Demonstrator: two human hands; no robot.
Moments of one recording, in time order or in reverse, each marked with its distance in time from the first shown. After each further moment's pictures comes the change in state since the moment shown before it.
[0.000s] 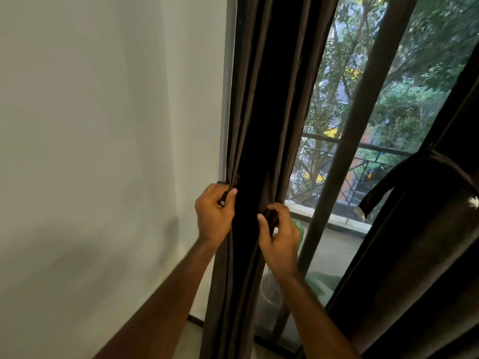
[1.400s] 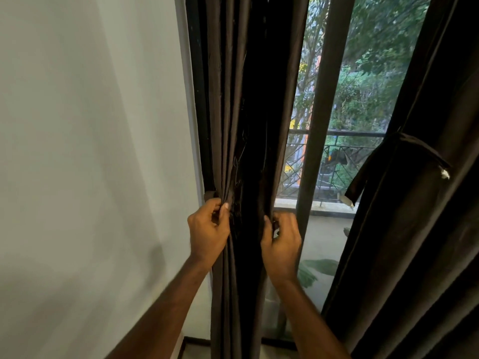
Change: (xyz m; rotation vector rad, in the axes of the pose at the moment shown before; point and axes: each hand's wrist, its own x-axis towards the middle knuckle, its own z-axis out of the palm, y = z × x) left_hand 0.008 -0.013 -0.006 -0.031 -0.169 0.093; right_hand -0.007 -0.002 0.019 -0.241 0.312 0.120
